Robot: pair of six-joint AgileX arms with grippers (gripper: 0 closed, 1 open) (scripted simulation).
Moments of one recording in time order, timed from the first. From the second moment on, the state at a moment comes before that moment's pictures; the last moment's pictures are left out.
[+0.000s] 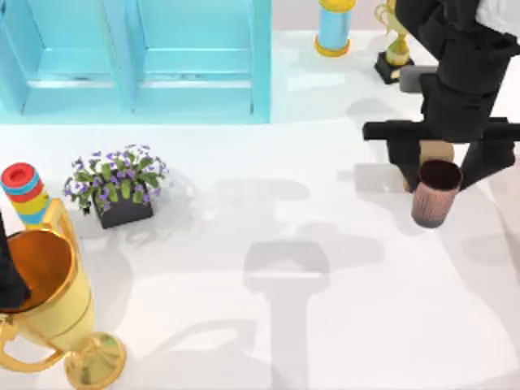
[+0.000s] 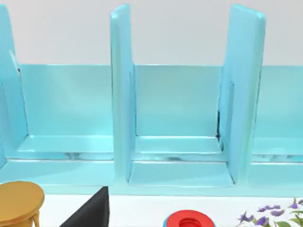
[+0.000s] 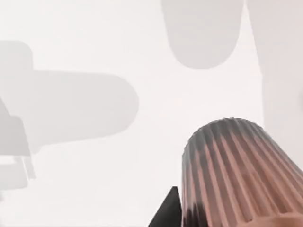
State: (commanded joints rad) left arm 0.00 0.00 0.00 0.00 0.00 0.00; right arm 0.37 2.07 1.76 -1.33 0.00 0.42
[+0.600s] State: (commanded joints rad) left arm 0.00 0.00 0.00 0.00 0.00 0.00; right arm 0.73 2.02 1.64 -1.17 0.00 0.77
